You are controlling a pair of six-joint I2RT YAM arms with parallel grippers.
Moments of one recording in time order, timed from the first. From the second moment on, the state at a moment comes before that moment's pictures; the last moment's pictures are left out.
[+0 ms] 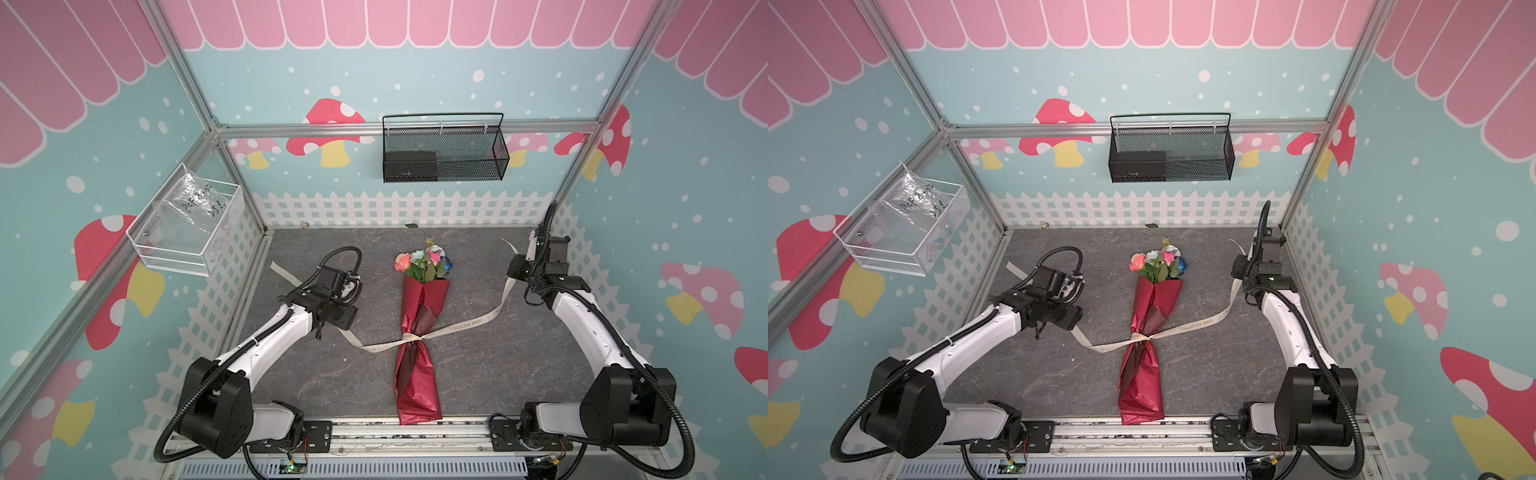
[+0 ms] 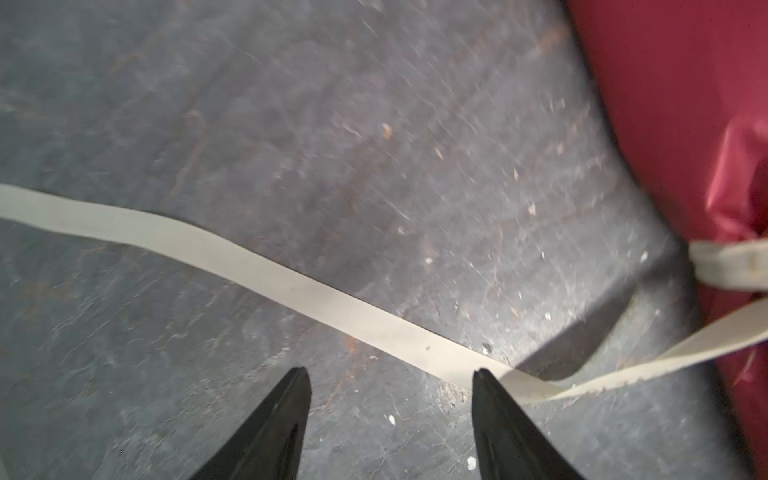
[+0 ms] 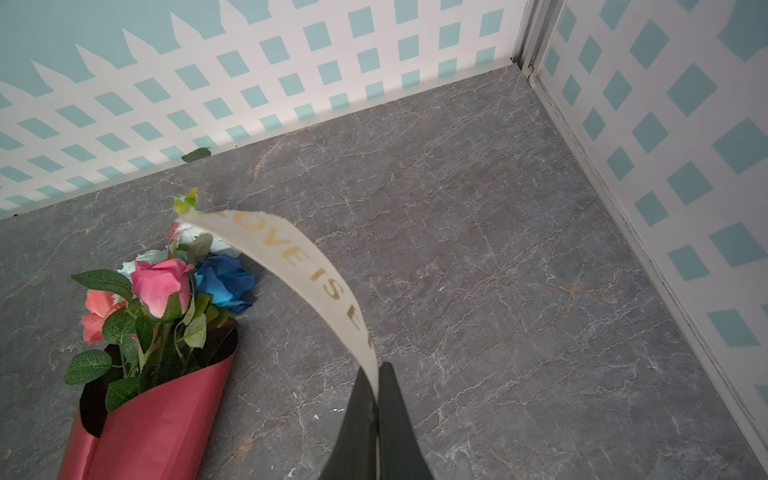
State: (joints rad) left arm -0.41 1.35 0.86 -0.64 -0.05 0.16; right arm -0.03 1.35 1.05 -0.36 0.02 0.22
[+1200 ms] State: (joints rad) left arm -0.62 1.24 0.53 -0.37 -0.05 0.54; right arm -0.03 1.35 0.95 -0.31 -0.02 0.24
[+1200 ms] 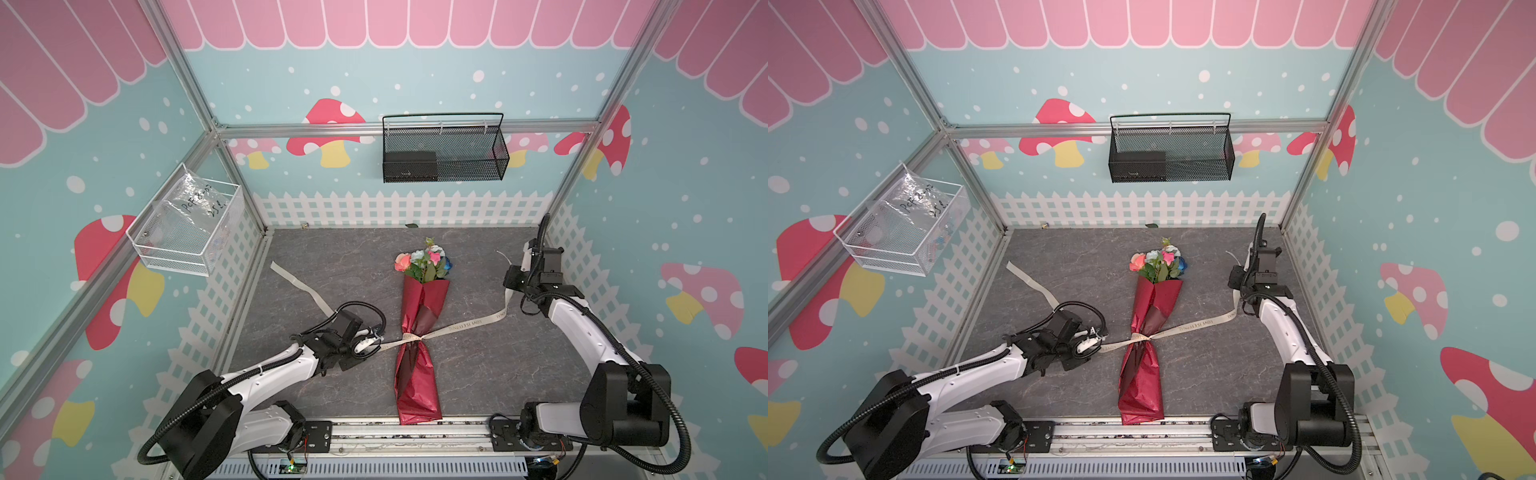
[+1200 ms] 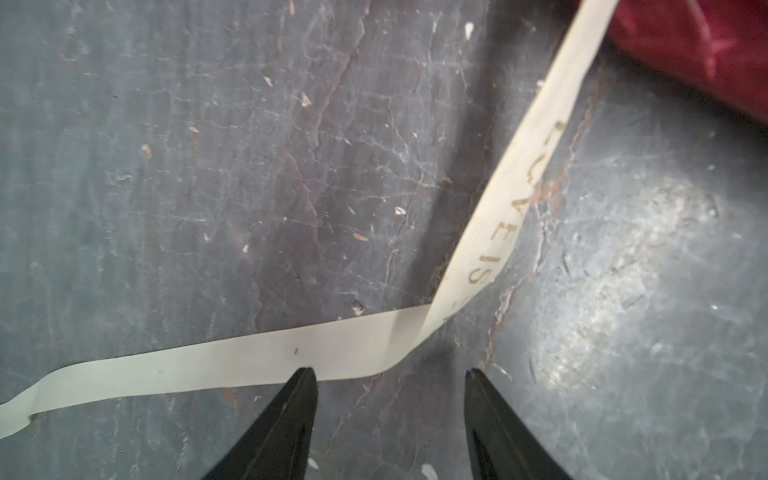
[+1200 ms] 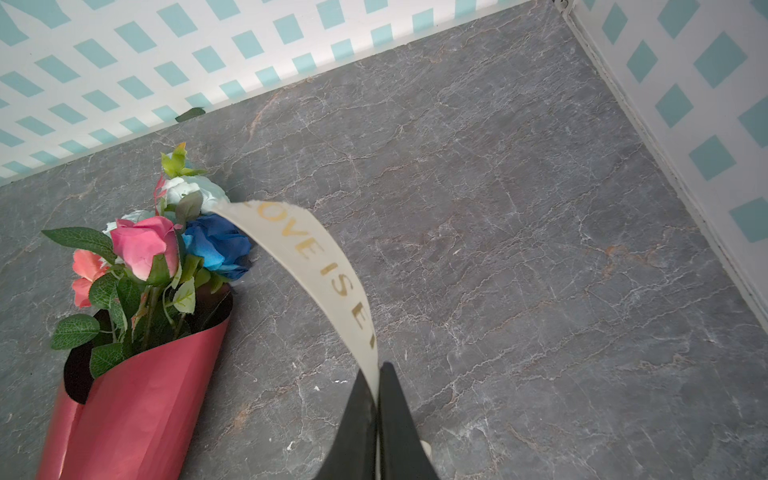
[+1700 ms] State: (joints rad) left arm -0.62 1.39 0.62 -0.37 -0.03 0.56; right arm -0.03 1.34 0.95 -0.32 -0.02 0.24
